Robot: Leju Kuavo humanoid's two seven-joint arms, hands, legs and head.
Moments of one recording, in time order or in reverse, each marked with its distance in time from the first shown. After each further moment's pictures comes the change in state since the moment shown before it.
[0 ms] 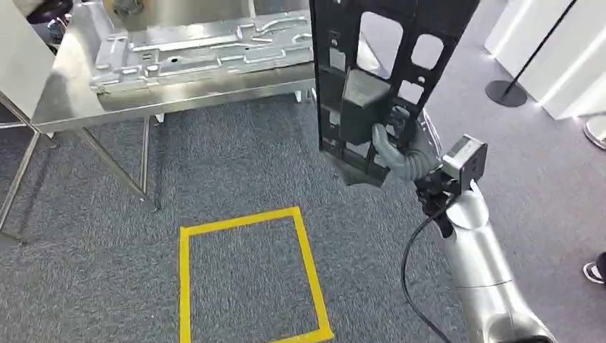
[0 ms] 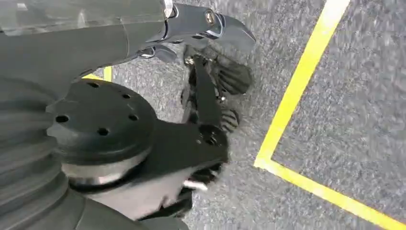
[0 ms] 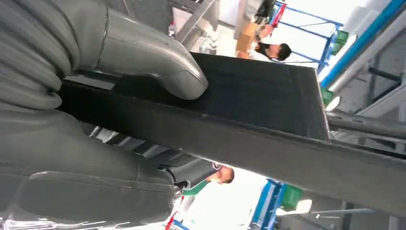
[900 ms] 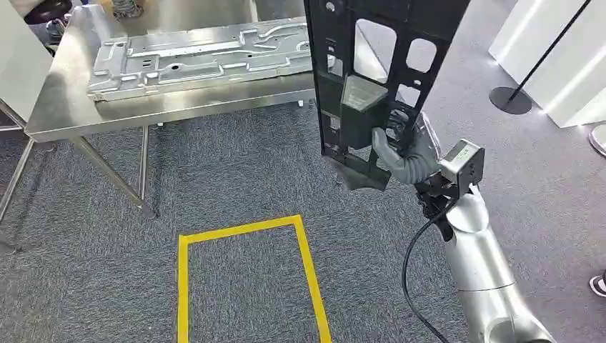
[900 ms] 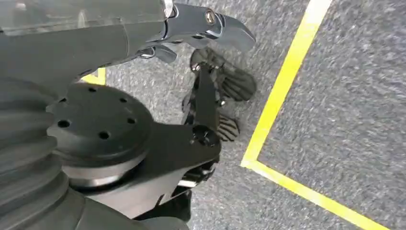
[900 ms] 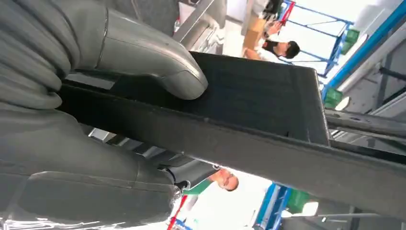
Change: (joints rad) left arm 0.000 -0.001 0.006 0.000 0.000 0.009 0.006; right arm 0.007 -0.007 0.002 -0.002 0.016 -0.013 -0.001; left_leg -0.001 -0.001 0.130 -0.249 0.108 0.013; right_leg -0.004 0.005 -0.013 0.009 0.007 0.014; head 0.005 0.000
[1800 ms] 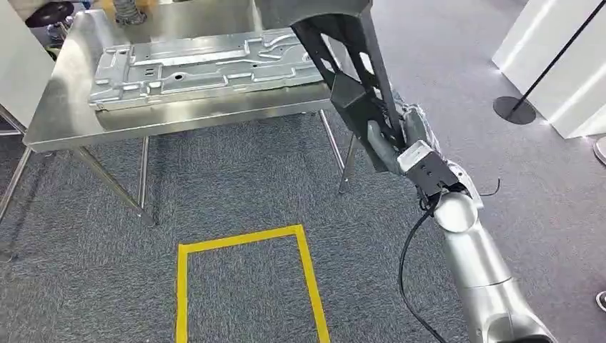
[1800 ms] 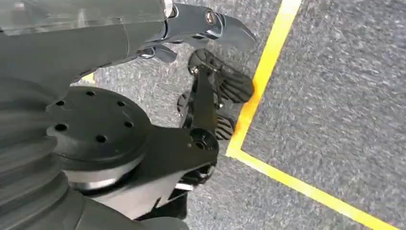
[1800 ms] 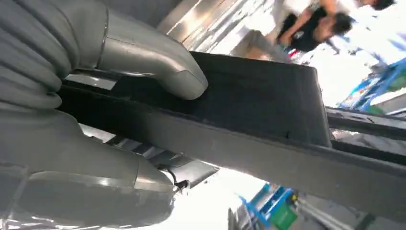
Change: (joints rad) left arm 0.000 0.000 0.000 0.000 0.000 -0.009 -0.003; right arm -0.020 -0.003 0.024 0.011 0.366 -0.238 0.052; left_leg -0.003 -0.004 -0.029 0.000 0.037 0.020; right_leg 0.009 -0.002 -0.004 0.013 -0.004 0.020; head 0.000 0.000
